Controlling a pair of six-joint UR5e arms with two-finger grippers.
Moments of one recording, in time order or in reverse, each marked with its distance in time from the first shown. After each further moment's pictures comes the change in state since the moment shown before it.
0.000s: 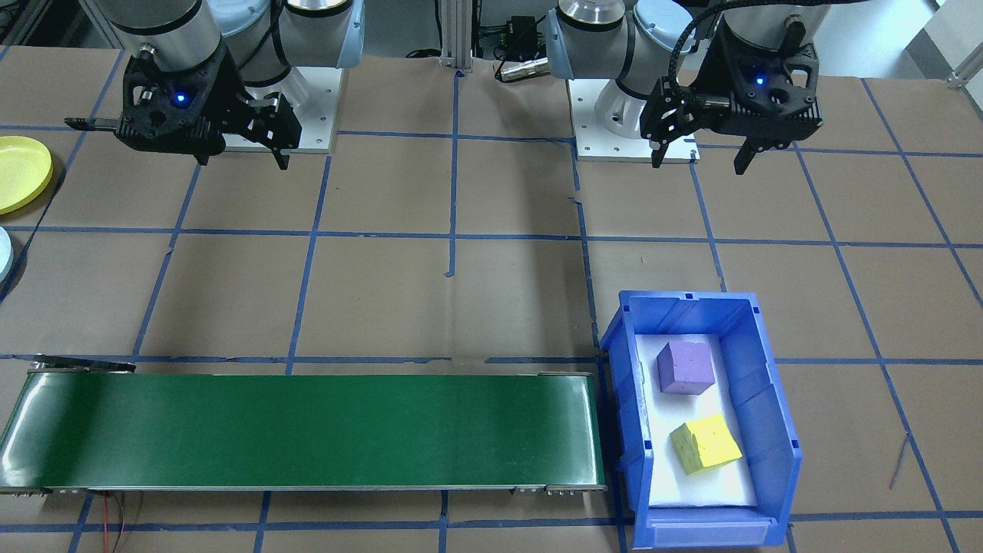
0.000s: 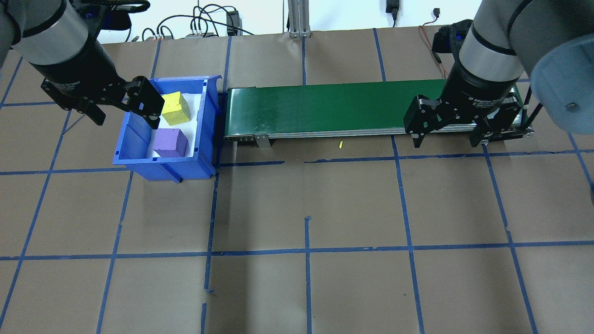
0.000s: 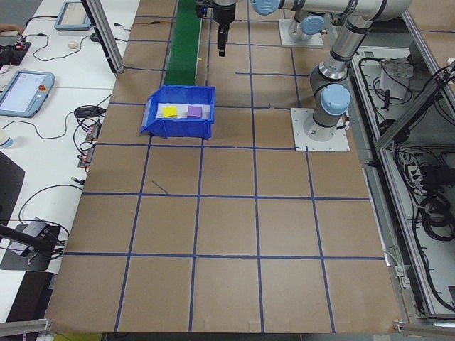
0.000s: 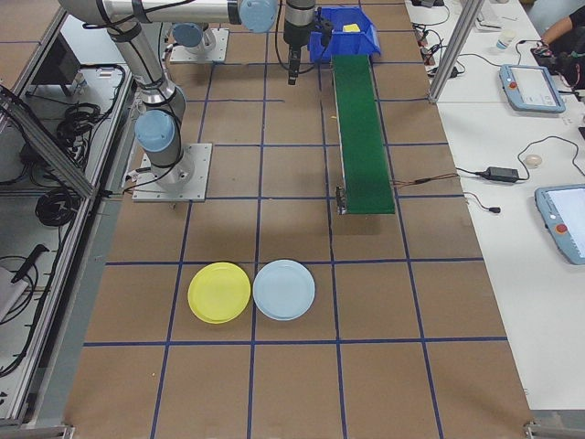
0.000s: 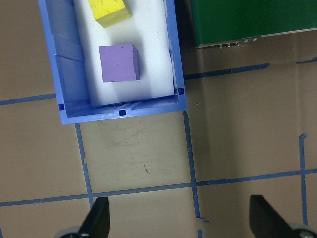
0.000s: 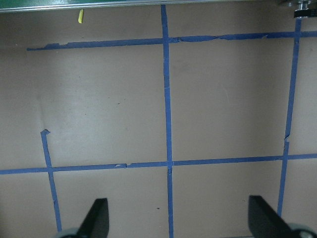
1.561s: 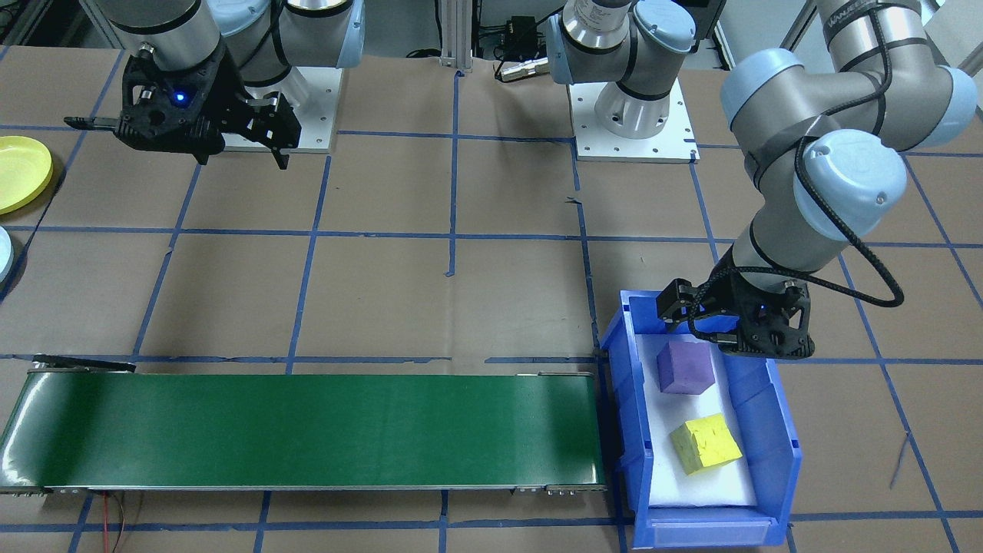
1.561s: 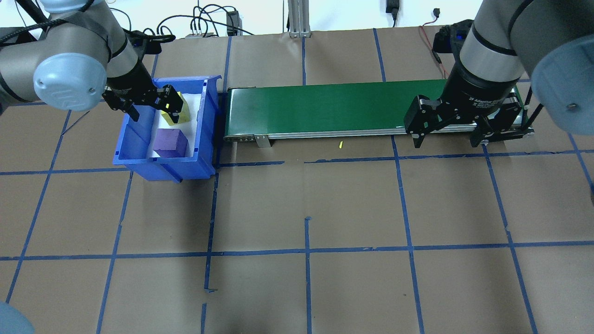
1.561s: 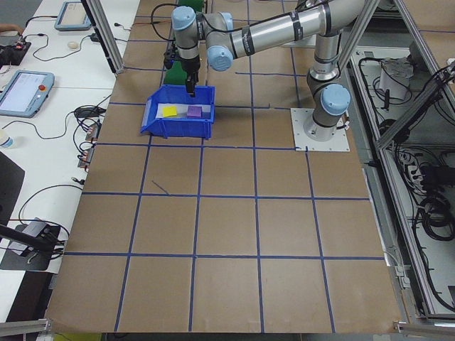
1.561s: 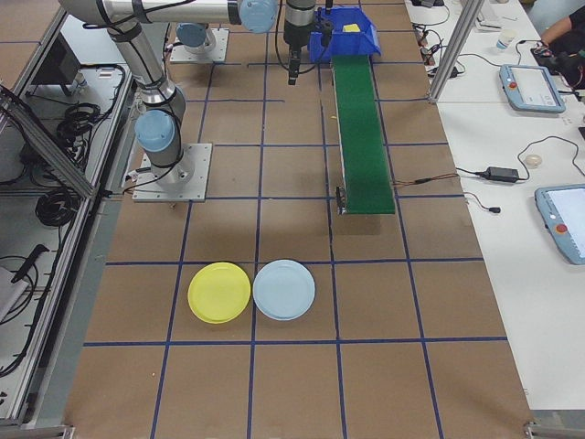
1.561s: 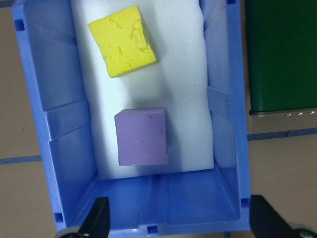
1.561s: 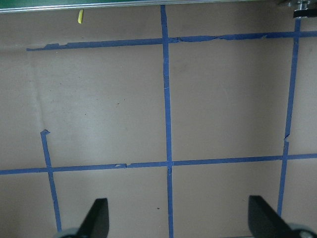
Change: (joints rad) left arm 0.089 -0.350 -0.071 0.384 -0.004 0.061; right arm -0.001 0.000 0.000 0.000 0.000 0.000
